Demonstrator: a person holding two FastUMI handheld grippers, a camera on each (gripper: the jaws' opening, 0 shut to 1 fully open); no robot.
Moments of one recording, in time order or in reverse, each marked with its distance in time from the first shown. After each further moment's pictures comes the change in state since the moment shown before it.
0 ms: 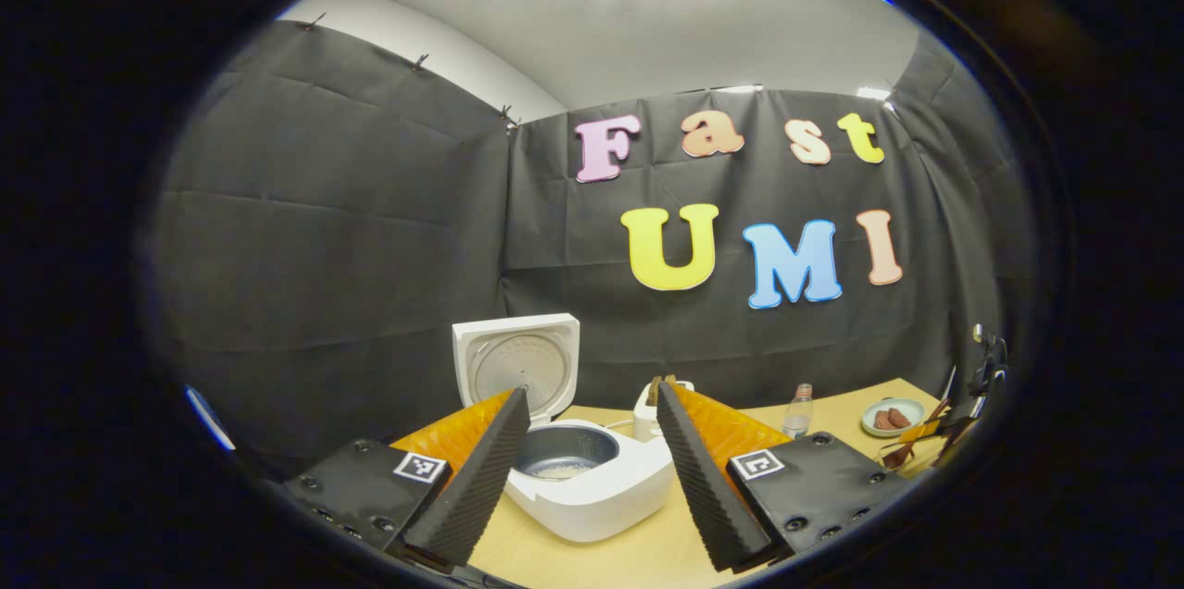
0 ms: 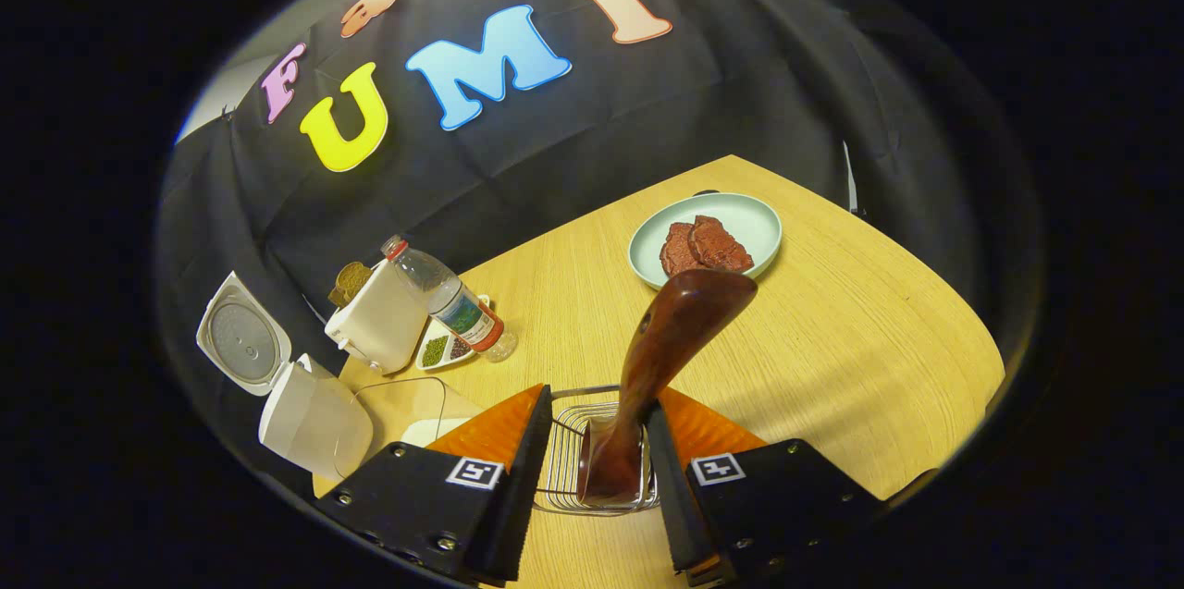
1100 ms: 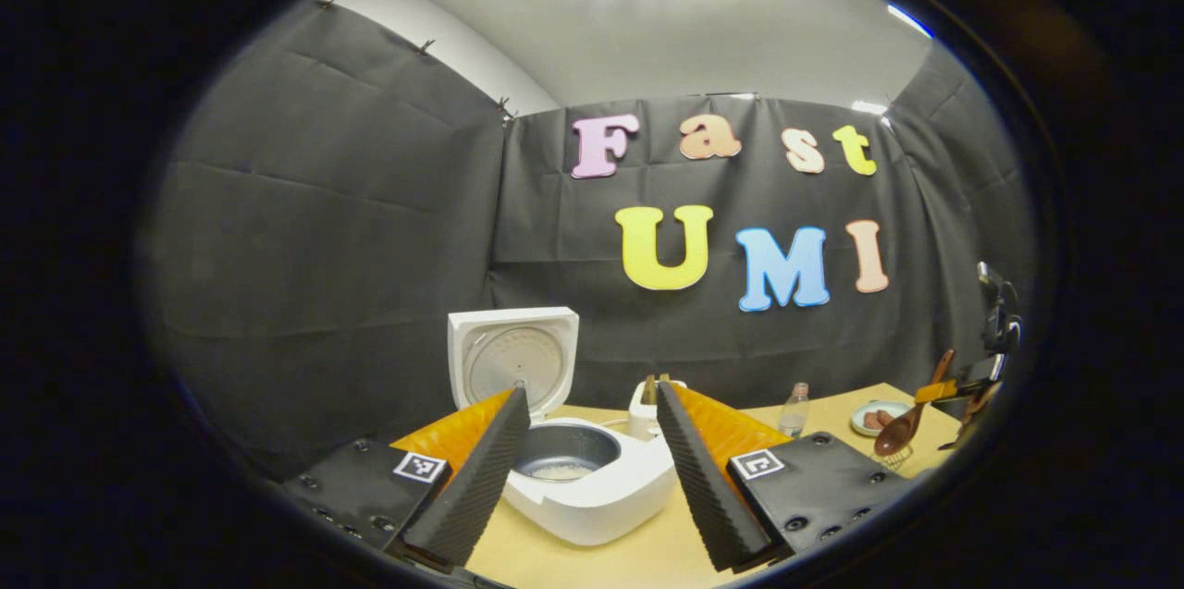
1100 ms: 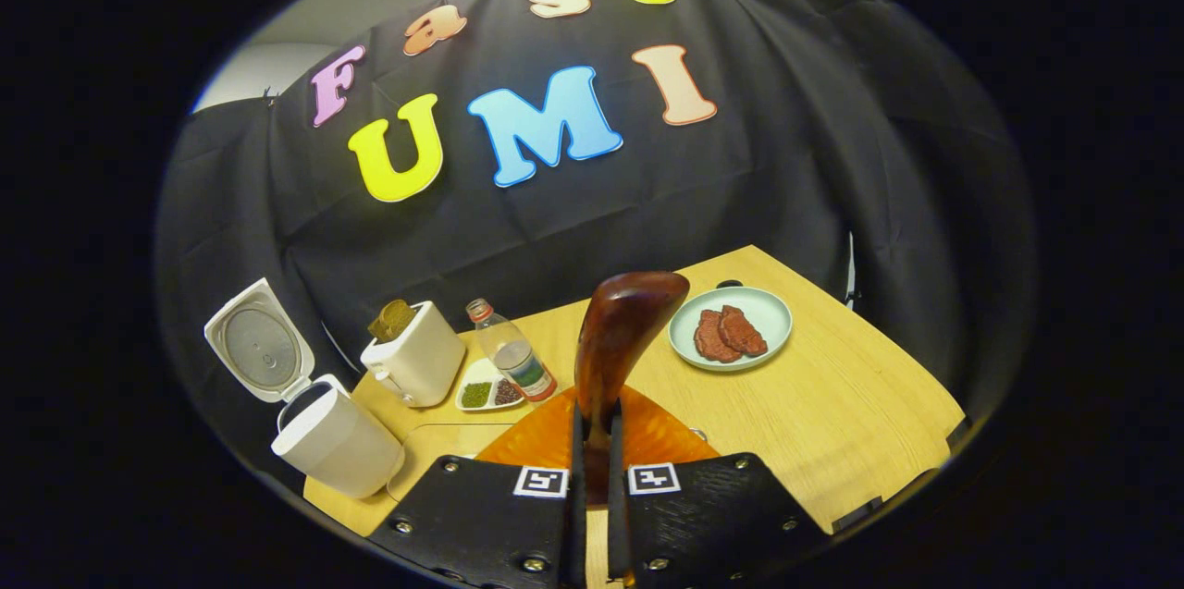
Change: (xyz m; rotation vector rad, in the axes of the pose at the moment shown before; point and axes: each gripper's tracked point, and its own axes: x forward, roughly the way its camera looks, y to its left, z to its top) left arm 0.017 0.033 -0.022 -0.043 -0.007 -0.077; right arm -0.074 0.099 0.058 -0.097 -0.212 0.055
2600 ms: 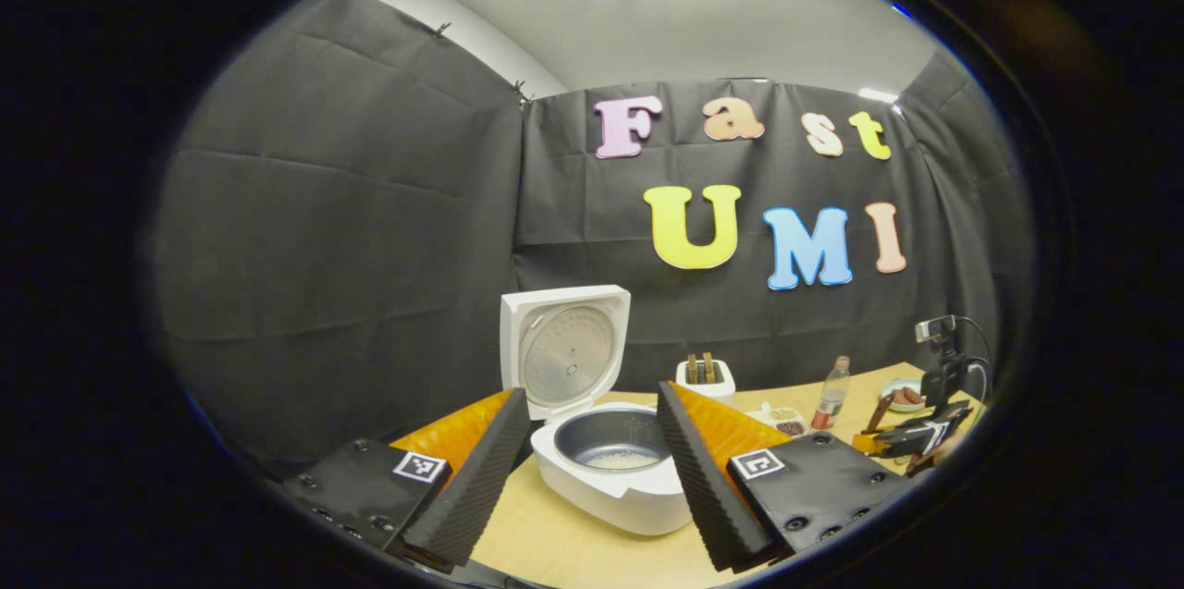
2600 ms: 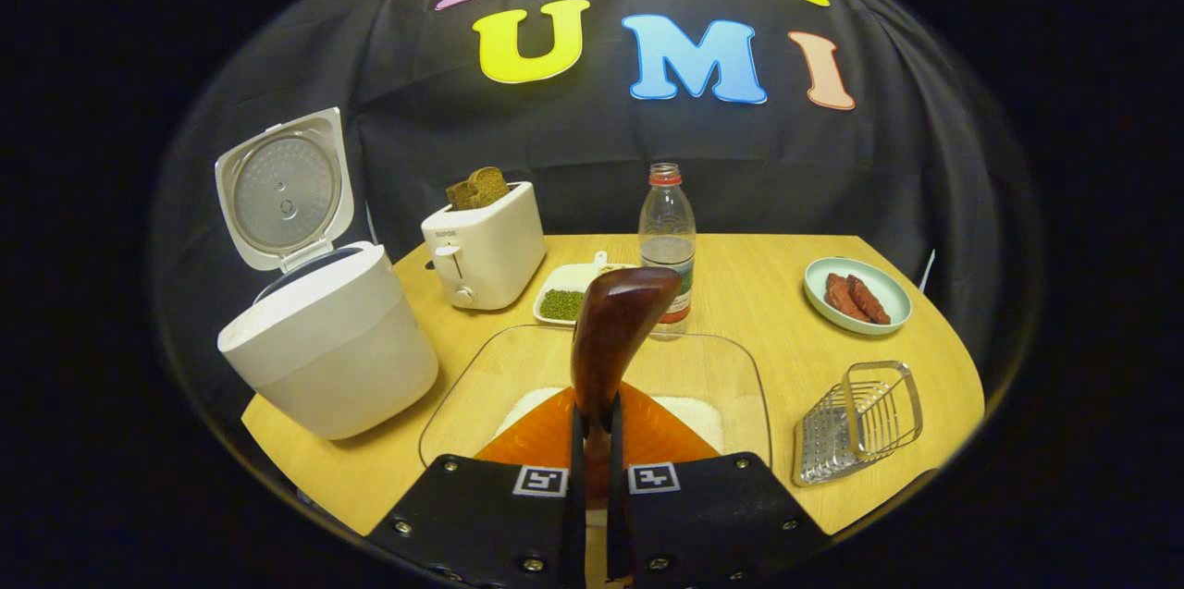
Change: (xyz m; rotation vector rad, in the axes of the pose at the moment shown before) left arm 0.006 0.089 -0.025 0.017 0.056 0.026; right arm 0.049 0.143 -0.148 -0.257 0.187 0.118
